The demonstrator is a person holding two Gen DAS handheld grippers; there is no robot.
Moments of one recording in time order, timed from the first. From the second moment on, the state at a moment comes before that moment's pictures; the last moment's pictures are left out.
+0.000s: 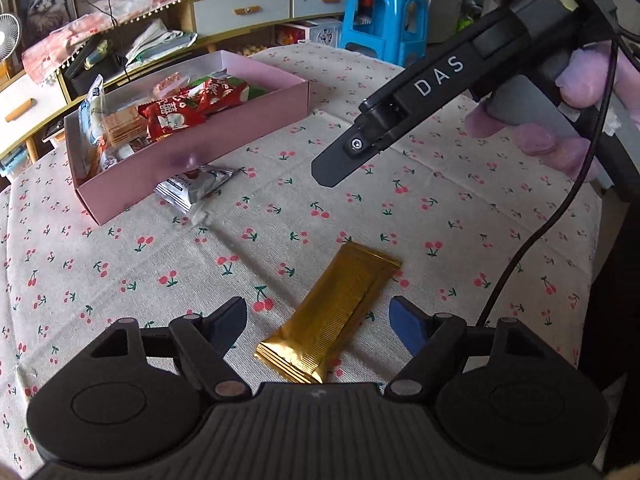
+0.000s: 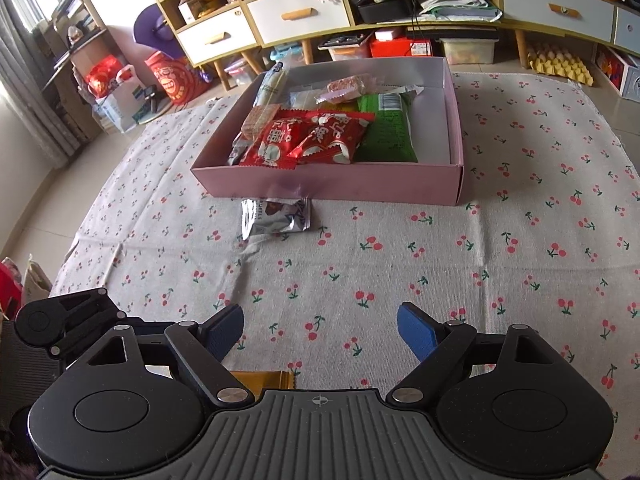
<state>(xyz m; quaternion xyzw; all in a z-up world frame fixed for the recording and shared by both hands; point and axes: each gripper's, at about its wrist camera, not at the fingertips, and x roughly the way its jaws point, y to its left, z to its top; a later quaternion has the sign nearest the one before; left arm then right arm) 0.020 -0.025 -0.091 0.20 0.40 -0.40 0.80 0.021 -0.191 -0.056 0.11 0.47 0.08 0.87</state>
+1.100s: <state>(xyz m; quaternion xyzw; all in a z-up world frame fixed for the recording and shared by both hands) 0.069 0.025 -0.092 0.13 0.44 -0.15 0.88 0.075 -0.133 -0.085 0.07 0.44 0.05 0.89</state>
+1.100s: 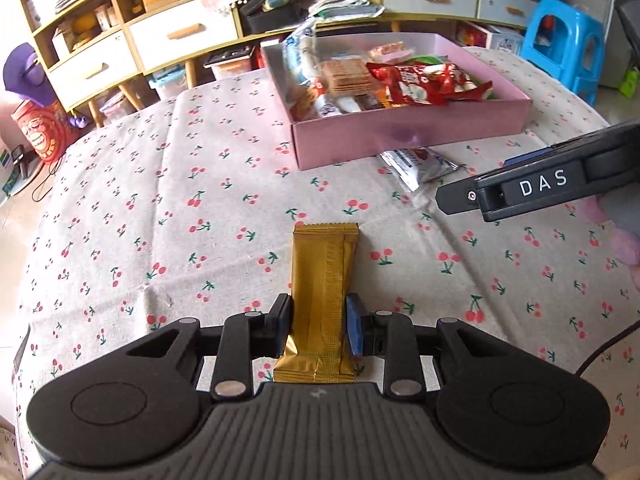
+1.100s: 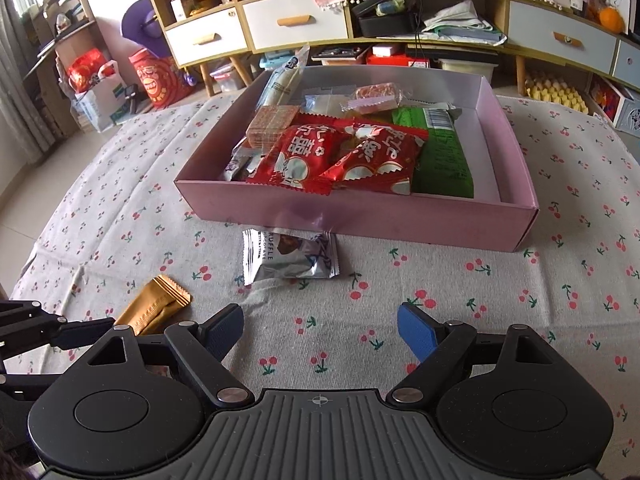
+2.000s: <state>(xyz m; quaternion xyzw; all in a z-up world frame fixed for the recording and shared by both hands) 0.090 0.051 -0.094 0.06 0.46 -0.09 0.88 0.099 -0.109 -0.094 0.03 0.41 0.03 0.91</state>
